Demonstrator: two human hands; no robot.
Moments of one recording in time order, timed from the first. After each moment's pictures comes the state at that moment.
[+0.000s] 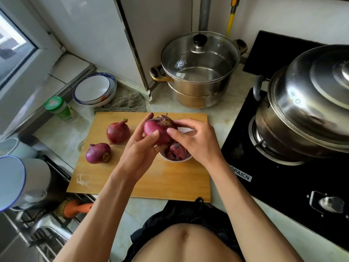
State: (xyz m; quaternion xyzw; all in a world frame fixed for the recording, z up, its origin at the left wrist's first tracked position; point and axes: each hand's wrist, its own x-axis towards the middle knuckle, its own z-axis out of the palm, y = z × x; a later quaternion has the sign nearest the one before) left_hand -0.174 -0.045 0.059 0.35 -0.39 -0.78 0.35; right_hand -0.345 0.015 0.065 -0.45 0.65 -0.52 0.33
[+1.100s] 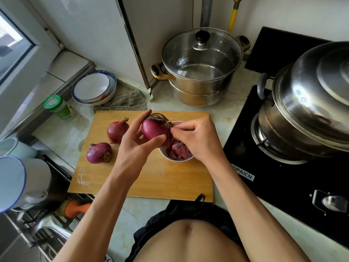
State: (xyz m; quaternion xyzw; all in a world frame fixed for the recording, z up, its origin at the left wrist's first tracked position) left_hand -0.164 -0.037 0.082 0.44 -0.55 -0.62 0.35; right_hand -0.335 0.011 0.087 -0.41 0.67 -0.50 0.37
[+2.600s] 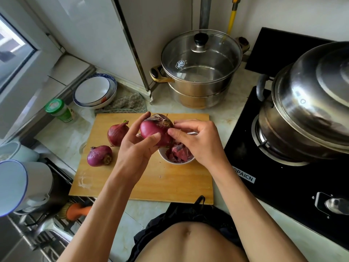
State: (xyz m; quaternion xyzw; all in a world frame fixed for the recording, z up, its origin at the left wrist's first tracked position) left_hand -0.173 -0.040 0.082 0.39 -0.41 -0.73 0.39; right_hand -0.342 0.016 0.083 -0.43 0.64 -0.54 0.35
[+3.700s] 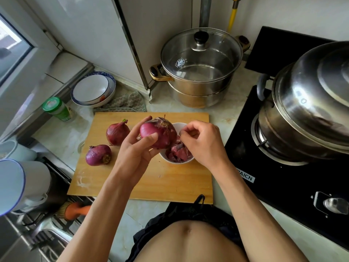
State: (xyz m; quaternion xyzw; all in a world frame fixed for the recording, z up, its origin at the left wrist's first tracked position) left_hand -0.170 -0.041 0.076 0.39 -0.37 -0.76 0.36; right_hand -0.347 0.020 0.076 -0.47 0.70 -0.46 0.27
